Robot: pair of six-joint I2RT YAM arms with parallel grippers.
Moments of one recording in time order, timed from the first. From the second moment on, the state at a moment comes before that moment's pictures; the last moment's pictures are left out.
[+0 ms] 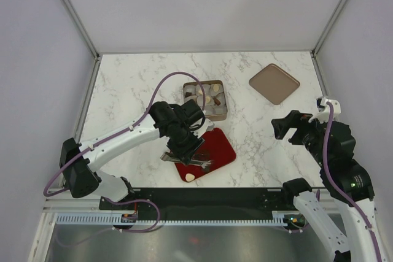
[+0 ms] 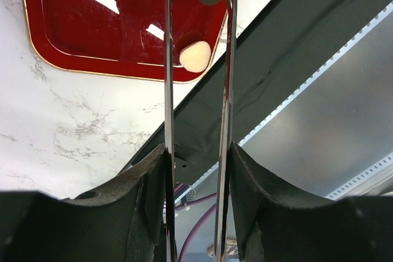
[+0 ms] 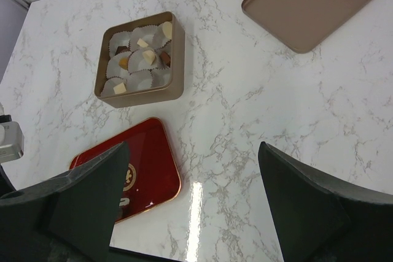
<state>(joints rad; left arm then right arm) -0.96 1.44 1.32 -1.22 0.19 -0.13 0.26 0.49 0.98 -0.83 0.04 0.40</state>
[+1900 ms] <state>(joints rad) -0.96 1.45 1.29 -1.23 0.22 -0.14 0.26 0.47 0.98 -0.82 0.04 0.40</state>
